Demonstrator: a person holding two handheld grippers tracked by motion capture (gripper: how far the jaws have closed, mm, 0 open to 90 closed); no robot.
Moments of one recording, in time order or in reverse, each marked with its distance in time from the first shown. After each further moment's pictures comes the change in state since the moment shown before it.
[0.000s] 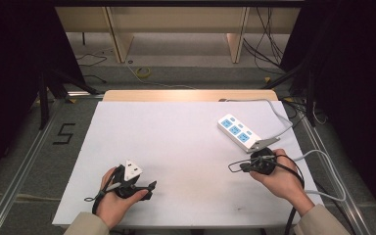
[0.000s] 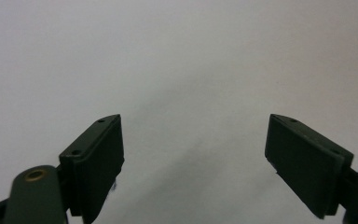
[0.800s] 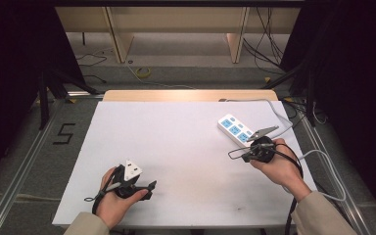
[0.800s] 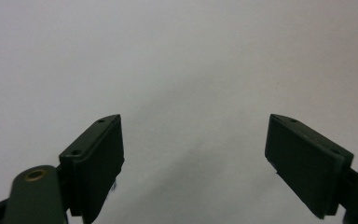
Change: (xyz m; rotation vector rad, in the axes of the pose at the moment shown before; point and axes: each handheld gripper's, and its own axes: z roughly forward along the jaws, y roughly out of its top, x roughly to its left) left arm 0.000 0.000 0.000 -0.003 0.001 -0.003; right arm -0.023 0.019 0.004 0.028 -0.037 0.025
